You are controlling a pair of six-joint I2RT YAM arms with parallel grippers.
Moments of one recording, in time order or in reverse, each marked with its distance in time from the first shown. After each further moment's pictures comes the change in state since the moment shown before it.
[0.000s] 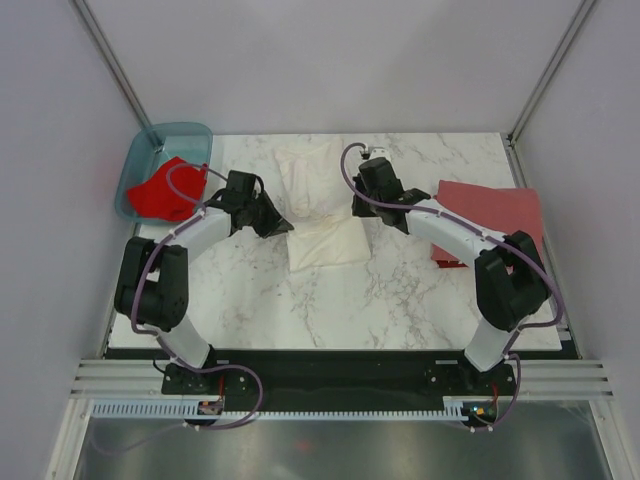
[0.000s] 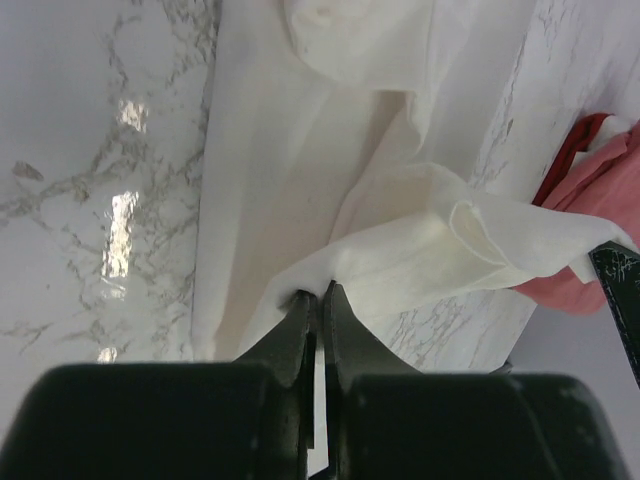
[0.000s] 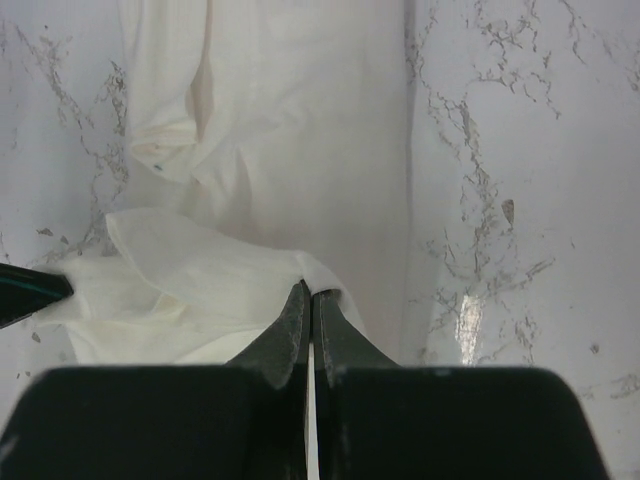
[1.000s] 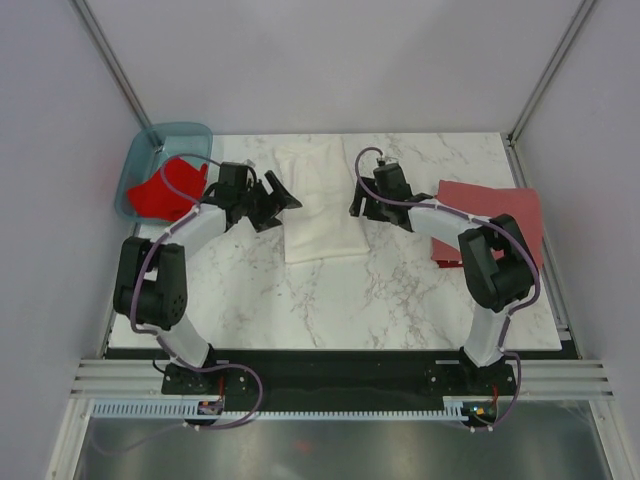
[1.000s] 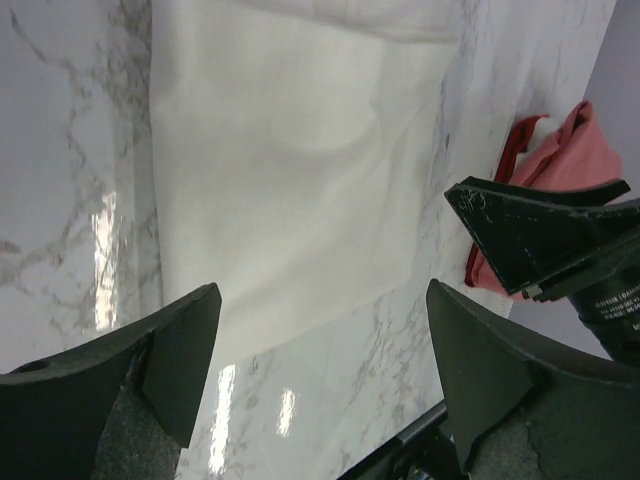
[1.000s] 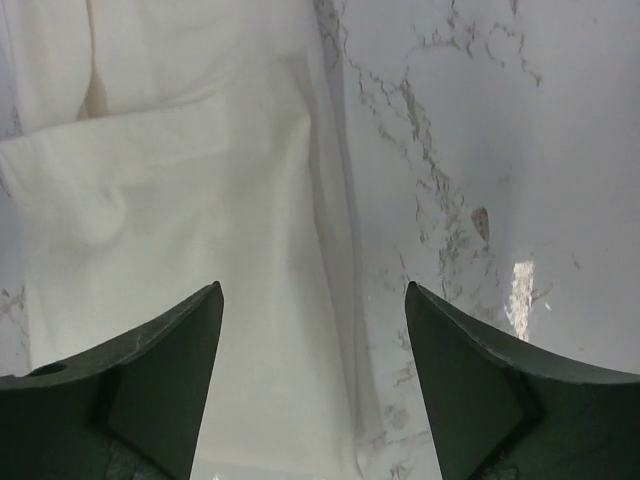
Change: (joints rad) left arm 0.056 0.057 0.075 0.109 0.074 0.047; right arm -0.129 0.166 -0.033 0.160 -0.116 0.075
